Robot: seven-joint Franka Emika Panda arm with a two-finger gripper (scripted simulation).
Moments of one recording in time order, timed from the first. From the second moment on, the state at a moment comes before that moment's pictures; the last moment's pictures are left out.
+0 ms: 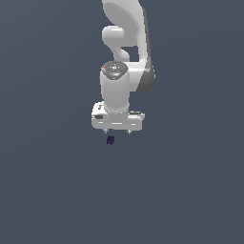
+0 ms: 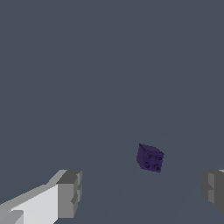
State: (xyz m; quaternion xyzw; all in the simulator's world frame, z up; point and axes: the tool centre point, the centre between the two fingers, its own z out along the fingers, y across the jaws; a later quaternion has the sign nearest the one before) arm -0.003 -0.019 0.153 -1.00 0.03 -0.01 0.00
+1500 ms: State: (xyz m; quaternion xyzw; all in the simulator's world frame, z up) arm -0.038 -0.062 0.031 -0.99 0.14 0.00 0.00
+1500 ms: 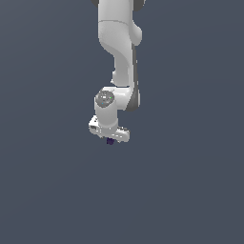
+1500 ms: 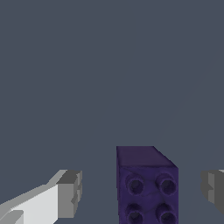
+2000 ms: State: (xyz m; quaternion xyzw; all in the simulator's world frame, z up) arm -0.037 -0.062 0.022 -0.99 0.14 0.00 0.00
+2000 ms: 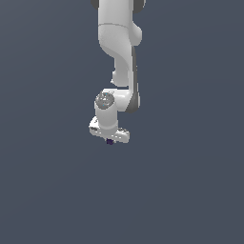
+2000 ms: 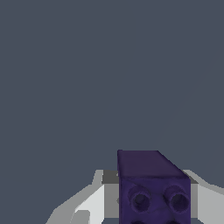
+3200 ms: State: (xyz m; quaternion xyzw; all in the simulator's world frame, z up) arm -0.022 -0.126 0.110 -0.99 0.14 0.00 0.00
